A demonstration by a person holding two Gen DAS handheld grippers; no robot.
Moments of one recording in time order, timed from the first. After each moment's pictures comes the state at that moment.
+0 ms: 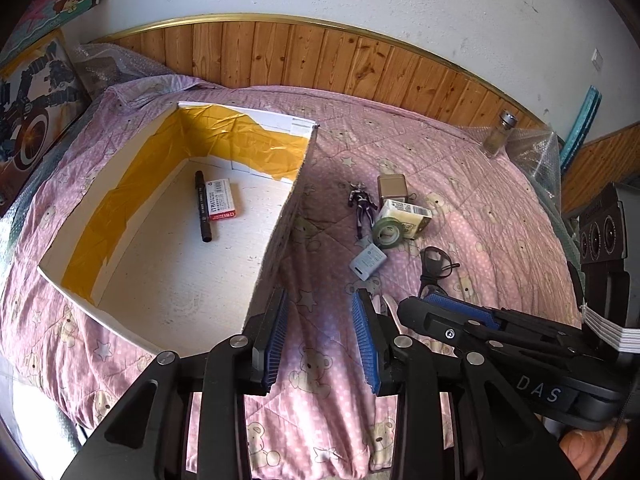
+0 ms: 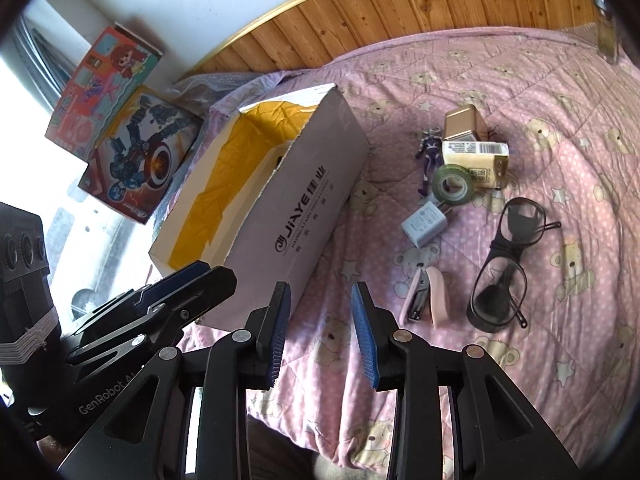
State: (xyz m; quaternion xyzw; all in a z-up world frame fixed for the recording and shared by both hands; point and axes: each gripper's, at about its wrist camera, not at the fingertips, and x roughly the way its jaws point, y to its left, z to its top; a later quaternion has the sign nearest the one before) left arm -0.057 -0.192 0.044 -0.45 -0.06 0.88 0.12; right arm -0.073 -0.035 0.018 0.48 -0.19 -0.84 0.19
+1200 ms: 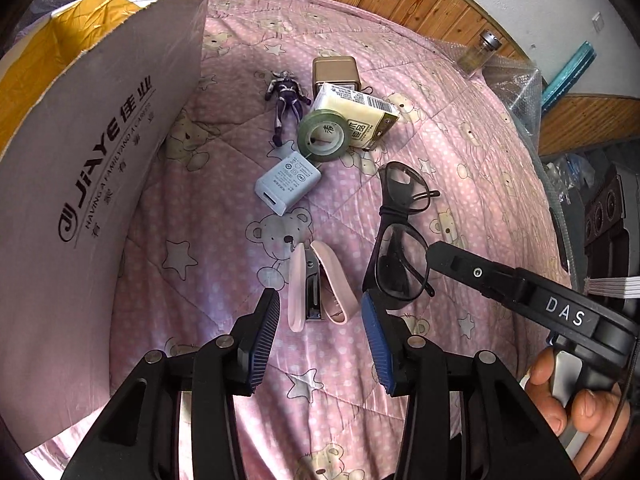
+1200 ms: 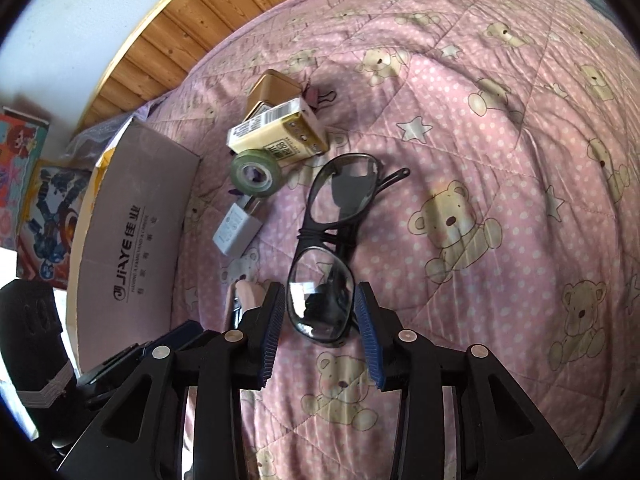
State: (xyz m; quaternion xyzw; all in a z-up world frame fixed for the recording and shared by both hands) left arm -0.113 -0.110 -0.065 -0.57 -0.07 0.79 0.22; right arm -0.105 0.078 -0.071 0.53 -0.26 -0.80 0.02
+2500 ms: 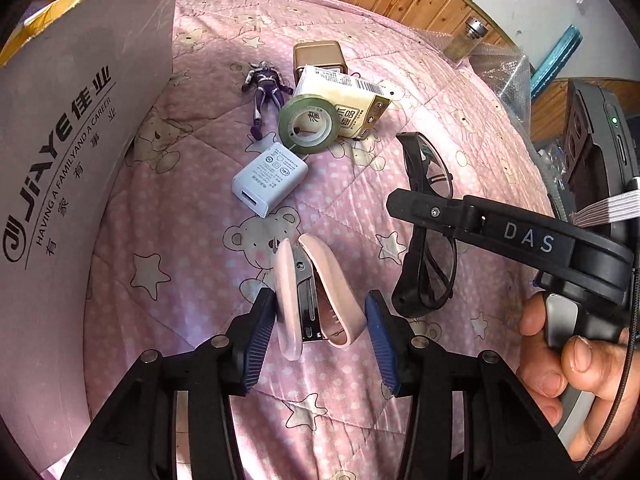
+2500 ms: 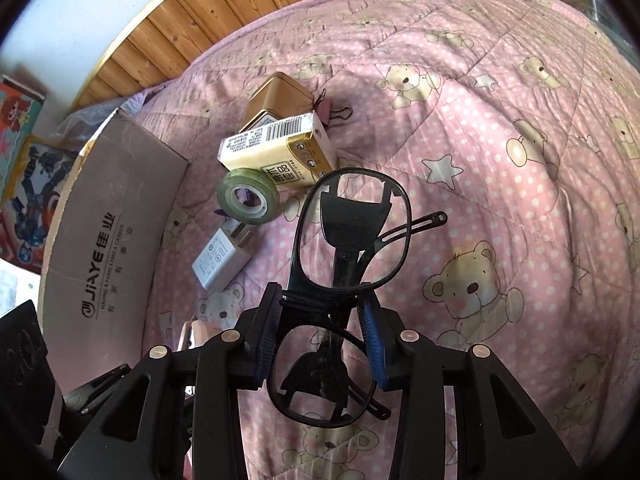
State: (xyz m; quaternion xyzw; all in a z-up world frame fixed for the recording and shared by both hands) left arm -0.111 -0.102 -0.078 -0.55 -0.06 0.80 0.24; right arm -0.137 0.061 -0.076 0.52 -0.20 -0.83 0.03
